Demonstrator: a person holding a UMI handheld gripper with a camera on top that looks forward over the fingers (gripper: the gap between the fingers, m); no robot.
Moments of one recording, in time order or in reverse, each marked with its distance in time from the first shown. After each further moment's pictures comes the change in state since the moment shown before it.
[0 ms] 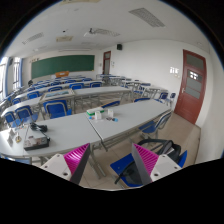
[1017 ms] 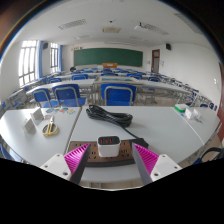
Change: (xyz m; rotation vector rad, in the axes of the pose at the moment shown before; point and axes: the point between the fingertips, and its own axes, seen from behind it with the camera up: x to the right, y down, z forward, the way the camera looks) arm -0.493 0.093 0.143 -0.034 -0.444 -0.191
